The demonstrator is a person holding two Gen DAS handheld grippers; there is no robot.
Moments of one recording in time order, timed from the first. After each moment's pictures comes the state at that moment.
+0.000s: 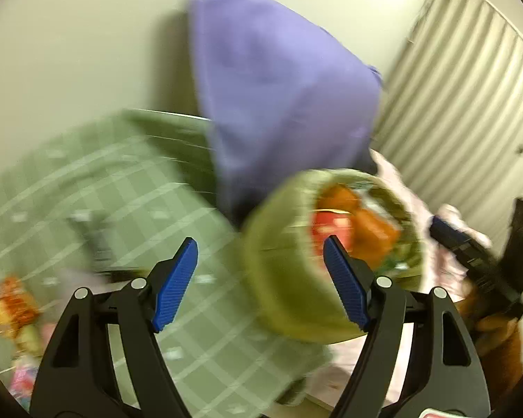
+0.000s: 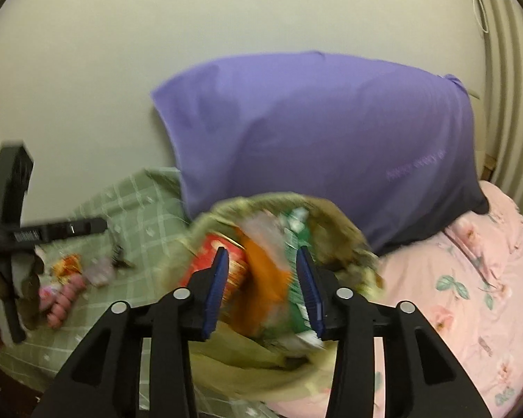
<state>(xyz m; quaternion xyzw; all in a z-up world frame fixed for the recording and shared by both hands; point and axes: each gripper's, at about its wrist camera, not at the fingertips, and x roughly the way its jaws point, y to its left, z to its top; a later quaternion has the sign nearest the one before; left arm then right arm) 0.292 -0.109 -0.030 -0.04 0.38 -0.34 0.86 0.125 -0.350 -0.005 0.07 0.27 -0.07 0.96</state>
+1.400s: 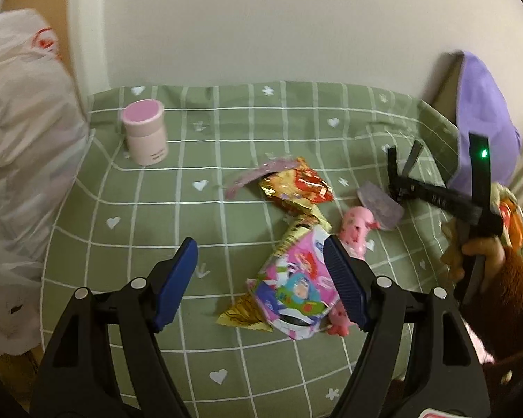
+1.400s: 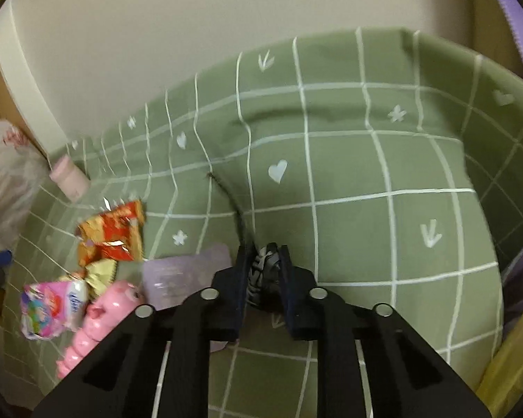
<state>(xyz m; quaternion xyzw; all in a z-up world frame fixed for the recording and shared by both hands) 0.230 0.157 -0.107 -0.09 0.43 -0.07 0.89 0.368 -0.128 -0.148 0.02 0.42 0.17 0.89</state>
